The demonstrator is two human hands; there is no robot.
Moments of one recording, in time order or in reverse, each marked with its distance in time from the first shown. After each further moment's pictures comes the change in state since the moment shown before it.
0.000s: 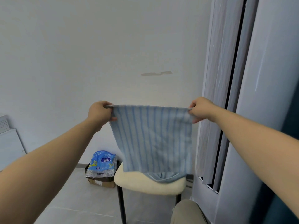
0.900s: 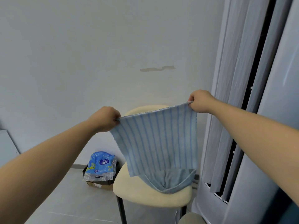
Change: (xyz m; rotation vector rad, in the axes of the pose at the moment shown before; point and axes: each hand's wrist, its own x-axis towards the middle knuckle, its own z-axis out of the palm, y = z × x) left_hand 0.073 -0.006 0.023 1.037 -0.389 0.431; right_hand 0.099 -0.019 0.010 -0.394 0.070 -0.155
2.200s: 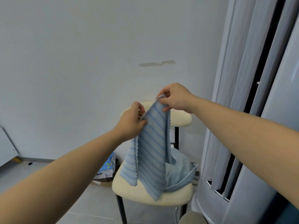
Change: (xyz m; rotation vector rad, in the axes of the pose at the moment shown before) left_hand -0.007 0.088 0.039 -0.634 0.177 0.037; right_hand -0.015 -0.083 0.026 0.633 -0.130 -0.193
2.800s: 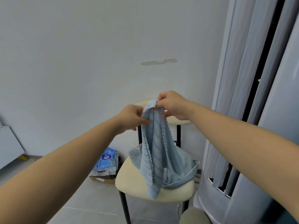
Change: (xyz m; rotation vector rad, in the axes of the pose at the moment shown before) left_hand 0.002 0.016 -0.024 -0.139 -0.252 -0.253; right_hand -0.011 0.001 0.027 0.287 -0.130 0.166
